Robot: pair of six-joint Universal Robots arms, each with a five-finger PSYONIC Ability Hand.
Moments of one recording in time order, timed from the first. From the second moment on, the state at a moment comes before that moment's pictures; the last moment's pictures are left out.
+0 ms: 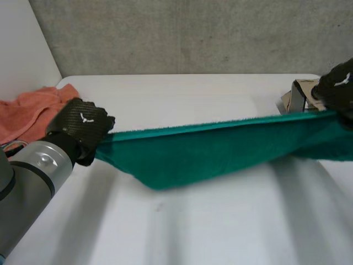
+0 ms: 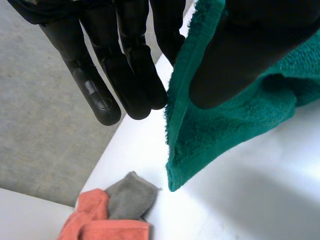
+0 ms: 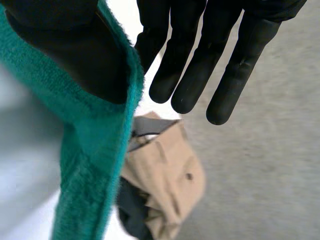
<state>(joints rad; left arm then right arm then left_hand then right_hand) 4.24 -1.60 -1.66 3.01 -1.63 3.84 1.76 -1.55 1.42 0.40 1.52 2.14 1.13 1.20 1.20 1.20 1.01 1.13 1.19 1.20 1.20 0.99</state>
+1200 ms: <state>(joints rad) 4.36 -2.16 -1.53 3.63 -1.63 3.85 1.84 -0.86 1.21 -0.16 1.47 2.33 1.13 1.20 1.20 1.20 1.03 1.13 1.19 1.20 1.20 1.02</state>
